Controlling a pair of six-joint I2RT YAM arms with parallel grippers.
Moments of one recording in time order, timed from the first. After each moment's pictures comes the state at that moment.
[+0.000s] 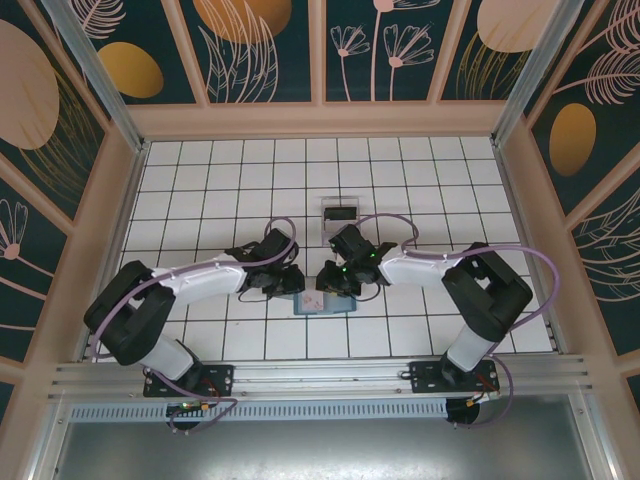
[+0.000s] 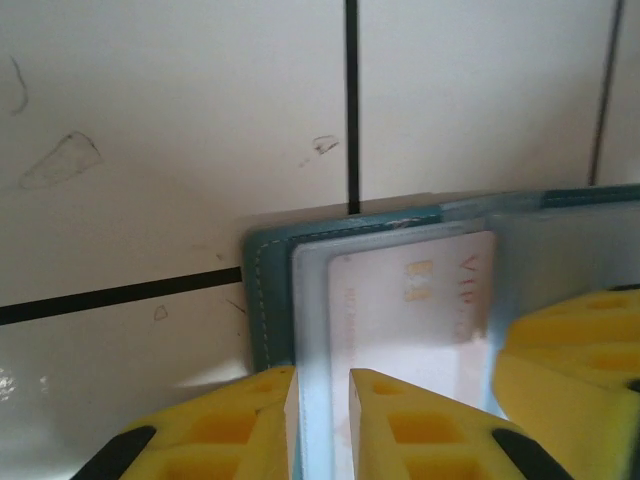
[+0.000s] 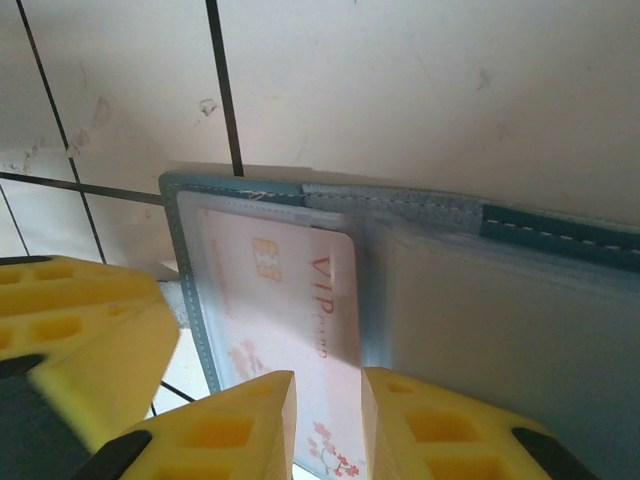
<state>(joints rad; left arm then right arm) -0.74 1.56 0.77 -0.34 0.20 -0.82 0.82 1.66 0.84 -0.25 -0.37 0.94</state>
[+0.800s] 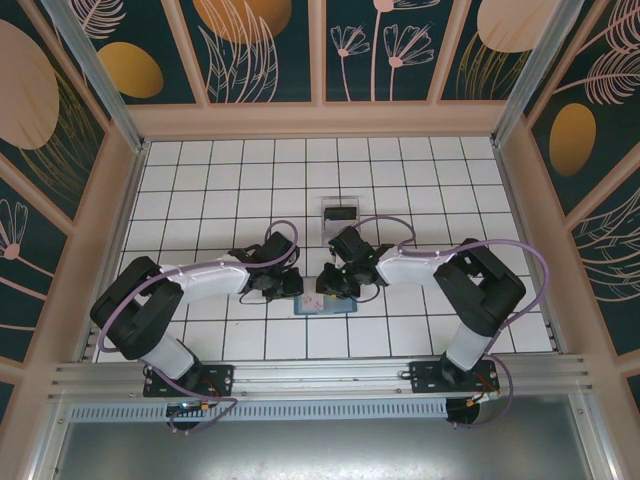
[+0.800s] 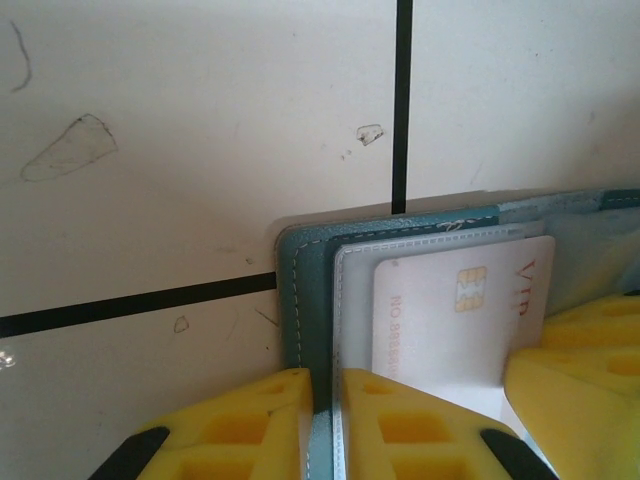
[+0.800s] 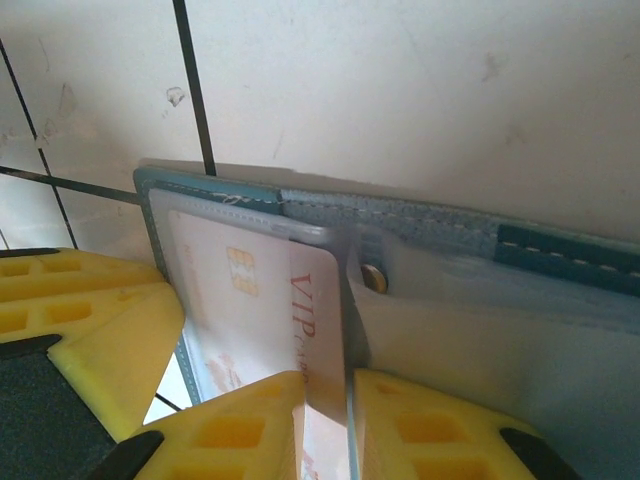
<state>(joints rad) -0.74 1.58 0.75 -0.31 0.19 -0.82 0.81 1.71 0.83 -0.19 -0.41 0.92</state>
